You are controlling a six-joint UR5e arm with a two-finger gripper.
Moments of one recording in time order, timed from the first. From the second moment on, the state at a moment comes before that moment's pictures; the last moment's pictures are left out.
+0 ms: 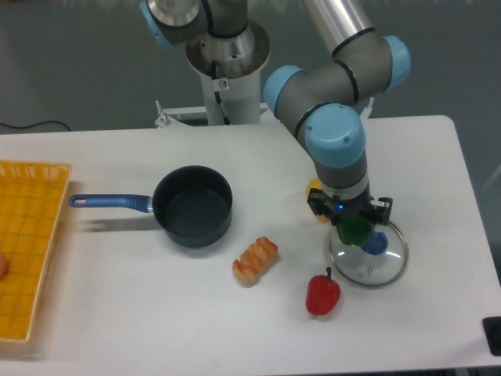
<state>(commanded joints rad) 2.55 -1.97 -1.52 -1.08 1.78 0.82</state>
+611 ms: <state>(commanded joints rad) 2.54 -1.97 -1.53 -1.08 1.77 0.82</state>
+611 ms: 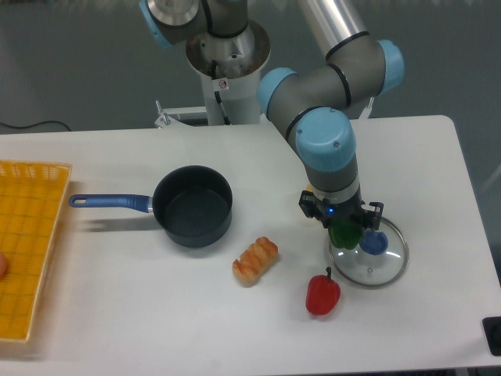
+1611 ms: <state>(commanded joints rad) 2.55 -1.97 -1.52 -1.07 1.75 0.82</state>
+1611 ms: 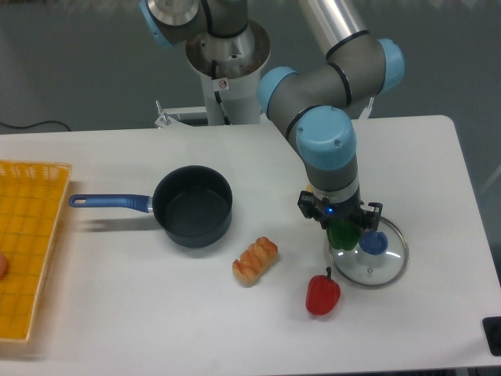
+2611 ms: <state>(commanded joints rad) 2.55 -1.95 -1.52 -1.08 1.72 0.82</state>
